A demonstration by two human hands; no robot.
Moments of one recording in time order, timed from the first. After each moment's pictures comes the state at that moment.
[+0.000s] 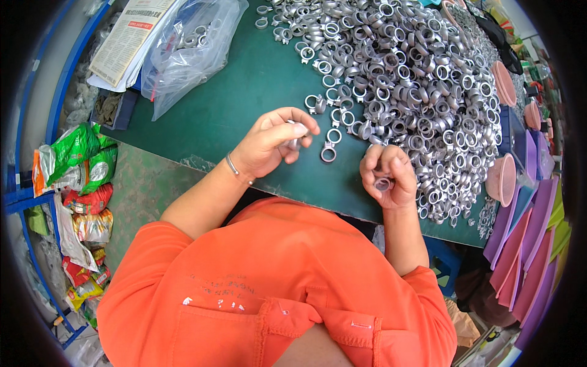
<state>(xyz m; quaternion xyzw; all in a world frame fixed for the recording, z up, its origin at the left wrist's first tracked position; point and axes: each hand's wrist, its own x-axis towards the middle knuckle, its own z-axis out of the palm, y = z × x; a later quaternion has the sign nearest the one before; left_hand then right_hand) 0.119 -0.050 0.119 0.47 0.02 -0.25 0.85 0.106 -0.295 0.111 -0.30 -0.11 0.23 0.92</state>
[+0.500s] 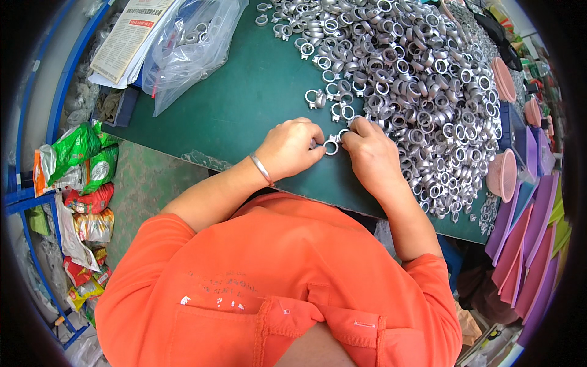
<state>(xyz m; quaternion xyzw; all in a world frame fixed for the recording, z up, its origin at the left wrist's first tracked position) 0.113 -0.078 0.111 0.91 -0.15 -0.07 0.38 0.119 -0.266 0.129 -0.94 -0.31 -0.05 0.14</state>
